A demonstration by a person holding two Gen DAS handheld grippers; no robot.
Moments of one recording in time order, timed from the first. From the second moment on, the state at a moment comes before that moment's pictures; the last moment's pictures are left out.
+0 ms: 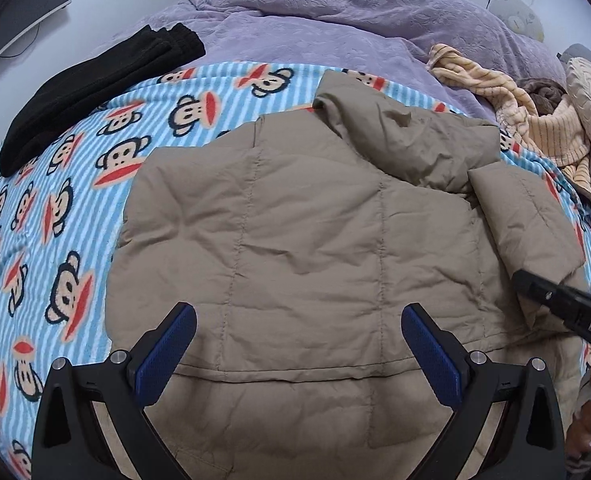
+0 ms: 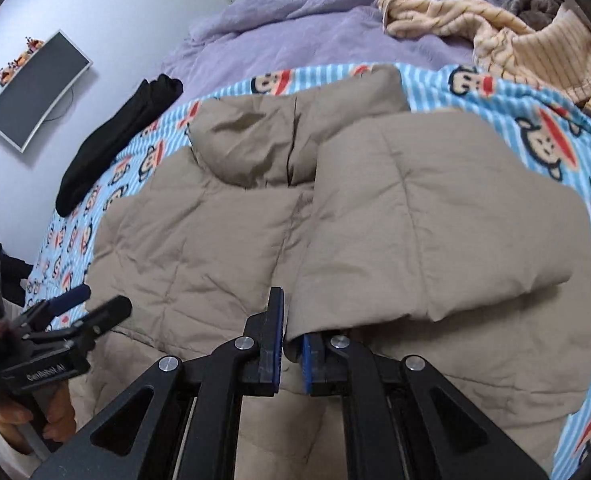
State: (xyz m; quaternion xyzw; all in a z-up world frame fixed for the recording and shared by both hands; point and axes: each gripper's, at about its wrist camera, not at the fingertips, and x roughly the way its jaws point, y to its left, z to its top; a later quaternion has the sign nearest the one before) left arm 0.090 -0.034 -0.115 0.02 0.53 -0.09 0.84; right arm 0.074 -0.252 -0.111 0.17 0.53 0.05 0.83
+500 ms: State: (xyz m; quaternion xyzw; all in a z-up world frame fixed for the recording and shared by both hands) left arm 0.105 -0.035 -0.120 0.00 0.54 -0.13 0.83; right arm 0.025 -0.361 -0.097 0.41 0.45 -0.08 0.79
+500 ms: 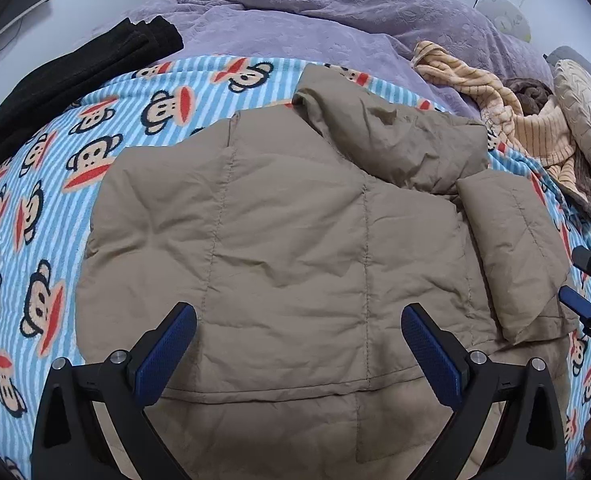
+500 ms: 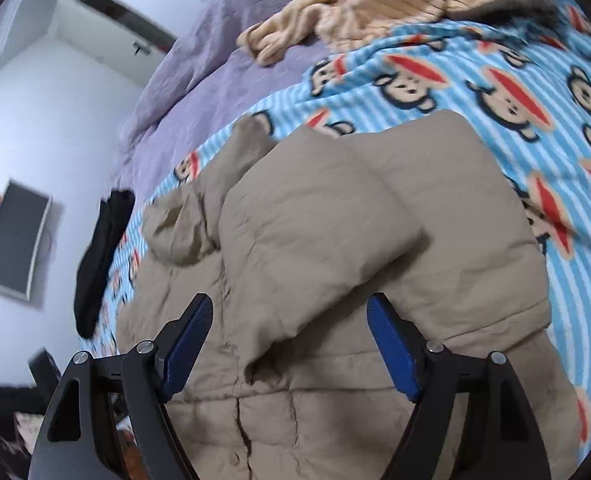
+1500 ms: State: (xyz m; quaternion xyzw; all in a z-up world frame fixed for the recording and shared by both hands) left arm 0.140 0.001 -0.119 -0.17 0.56 -0.24 0.78; right arm 0.035 -0.279 -0.102 0.27 0.56 0.03 0.78
